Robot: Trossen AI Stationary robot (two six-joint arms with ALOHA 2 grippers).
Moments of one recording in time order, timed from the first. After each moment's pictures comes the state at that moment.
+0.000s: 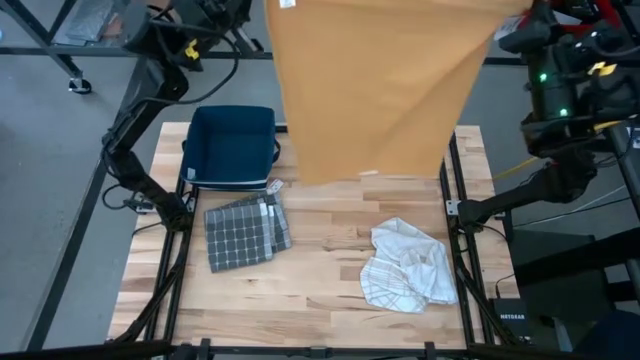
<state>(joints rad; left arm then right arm) 0.65 1.54 2.15 0.12 0.20 0.48 -0.04 1.16 1.83 0.61 1.16 -0.69</state>
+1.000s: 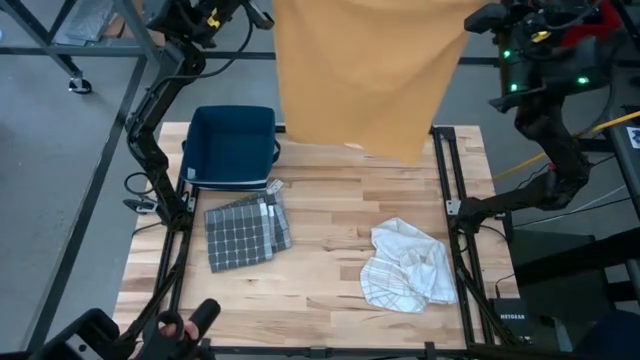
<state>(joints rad) 0.78 1.74 2.35 0.14 0.24 0.34 -0.42 1.24 1.92 0.06 0.96 -0.27</state>
